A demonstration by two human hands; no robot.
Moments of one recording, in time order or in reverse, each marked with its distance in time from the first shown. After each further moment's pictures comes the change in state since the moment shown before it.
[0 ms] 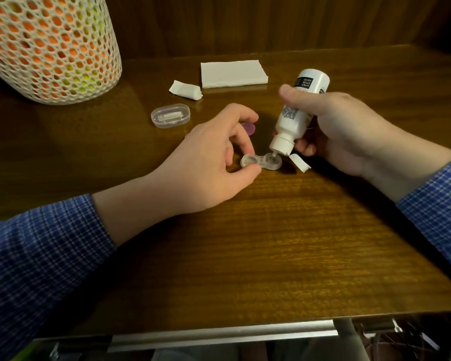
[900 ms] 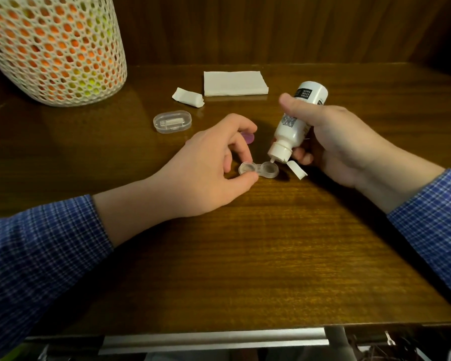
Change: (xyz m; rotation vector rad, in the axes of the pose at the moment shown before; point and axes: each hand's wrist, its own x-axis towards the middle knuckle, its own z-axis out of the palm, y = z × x) left_hand 0.001 0.001 -0.001 0.001 0.000 -0.055; right_hand -0.004 -0.003 0.000 0.013 0.003 0.019
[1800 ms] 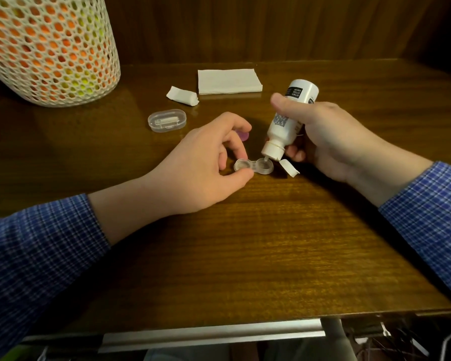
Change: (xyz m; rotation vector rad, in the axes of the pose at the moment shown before) left_hand 0.001 -0.003 0.001 -0.020 0.008 0.024; right_hand 0.002 0.002 0.001 -0.029 0.007 -0.001
